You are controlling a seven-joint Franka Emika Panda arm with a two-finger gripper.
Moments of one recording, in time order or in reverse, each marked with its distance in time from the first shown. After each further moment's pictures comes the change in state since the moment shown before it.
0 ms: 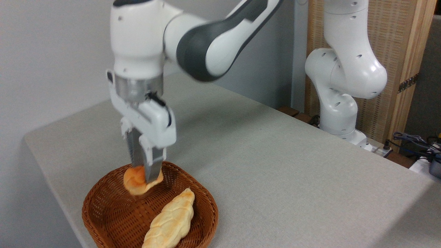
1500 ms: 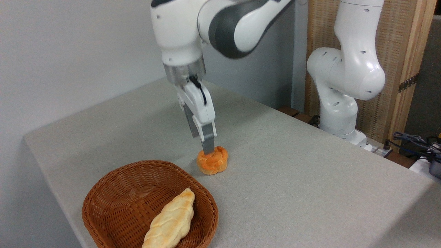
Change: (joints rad) arm -0.115 -0.275 0.015 -0.310 0.053 -0.195 0.156
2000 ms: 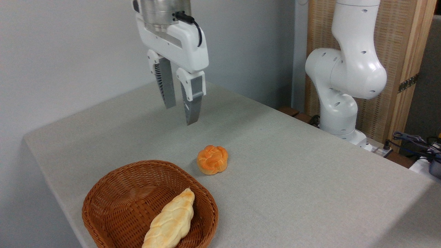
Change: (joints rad) arm 0.094 0.087 -0.005 0.394 0.000 -0.208 -0.160
